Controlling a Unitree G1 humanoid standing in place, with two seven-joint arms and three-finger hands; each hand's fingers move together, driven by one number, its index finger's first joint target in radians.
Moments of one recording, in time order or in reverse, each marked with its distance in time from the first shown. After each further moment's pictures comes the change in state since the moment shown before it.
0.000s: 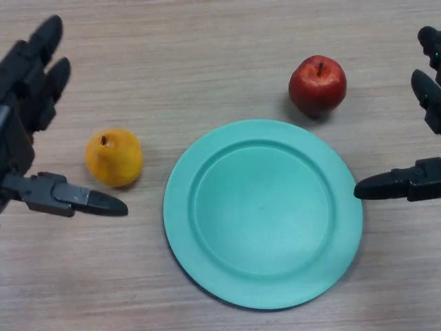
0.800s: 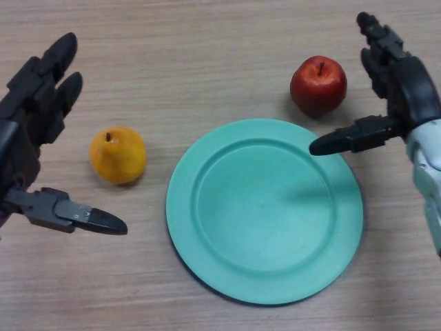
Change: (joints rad) left arm 0.035 -0.016 0.030 0.033 0.054 -0.070 -0.074; right arm -0.453 0.053 0.116 1.047 -0.208 -0.572 -0.023
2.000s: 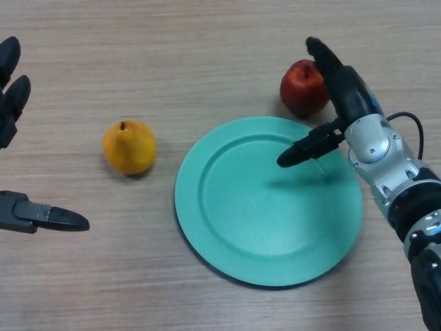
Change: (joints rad) left arm 0.025 0.019 0.082 0.088 -0.002 -0.082 0.006; right arm -0.337 0.087 0.100 0.723 -0.360 -0.249 -0.269
